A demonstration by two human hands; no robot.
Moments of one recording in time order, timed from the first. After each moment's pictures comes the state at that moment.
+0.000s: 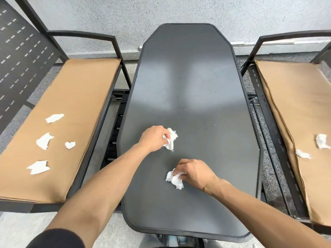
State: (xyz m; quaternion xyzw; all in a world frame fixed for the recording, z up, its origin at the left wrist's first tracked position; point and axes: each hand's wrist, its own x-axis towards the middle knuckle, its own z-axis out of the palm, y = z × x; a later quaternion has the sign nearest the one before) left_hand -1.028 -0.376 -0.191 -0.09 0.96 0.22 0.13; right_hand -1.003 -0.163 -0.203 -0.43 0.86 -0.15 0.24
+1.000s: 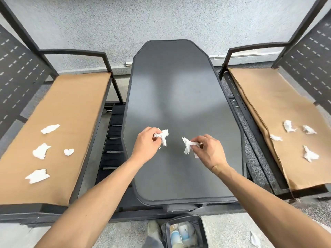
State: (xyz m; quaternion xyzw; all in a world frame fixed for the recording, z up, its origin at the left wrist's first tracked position) left_hand -0.915 -0.365 -0.156 -0.10 0.89 0.44 -0.09; right_hand -0.945 -0.138 -0.147 -0.12 0.94 -0.32 0.03
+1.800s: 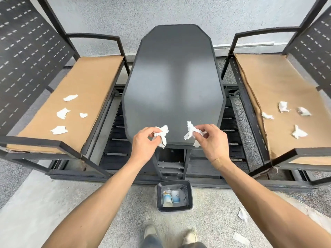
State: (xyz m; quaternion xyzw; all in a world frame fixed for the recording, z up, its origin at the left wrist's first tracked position) left_hand -0.722 -0.216 -0.148 -0.19 0.85 0.47 -0.14; right_hand -0.798 -0.005 -0.135 -0.14 0.90 -0.42 -0.03
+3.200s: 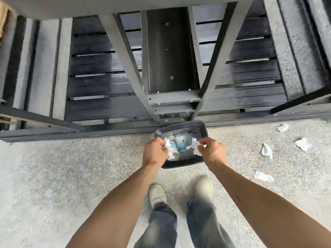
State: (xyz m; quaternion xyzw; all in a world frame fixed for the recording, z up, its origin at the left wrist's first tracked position) left_hand -0.663 -0.203 -0.616 -0.28 0.89 0.30 0.22; right_hand -0.713 -0.014 -0.622 0.08 0.92 -0.24 0.29
